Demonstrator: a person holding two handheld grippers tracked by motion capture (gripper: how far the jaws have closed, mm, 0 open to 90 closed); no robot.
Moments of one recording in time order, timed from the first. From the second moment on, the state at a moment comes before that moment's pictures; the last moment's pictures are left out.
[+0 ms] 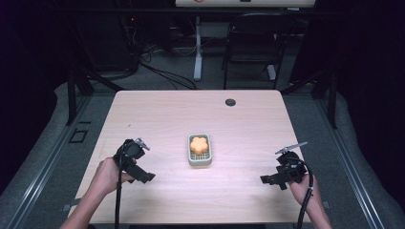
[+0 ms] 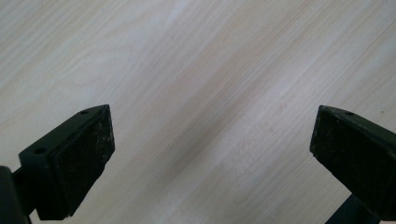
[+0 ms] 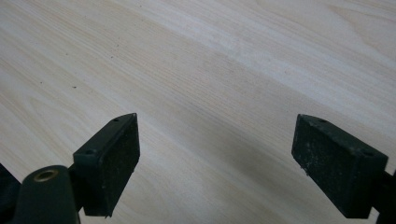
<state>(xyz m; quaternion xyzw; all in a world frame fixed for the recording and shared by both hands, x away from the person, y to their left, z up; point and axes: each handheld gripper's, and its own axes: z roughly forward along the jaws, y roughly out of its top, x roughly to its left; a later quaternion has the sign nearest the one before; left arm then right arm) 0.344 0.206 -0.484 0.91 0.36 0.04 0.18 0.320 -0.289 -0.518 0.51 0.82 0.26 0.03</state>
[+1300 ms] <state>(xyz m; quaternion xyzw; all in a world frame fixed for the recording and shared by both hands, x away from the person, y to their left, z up) 0.306 0.262 -0.528 0.88 0.44 0.02 0.17 0.321 -0.289 -0.521 0.50 0.83 0.26 0.02</state>
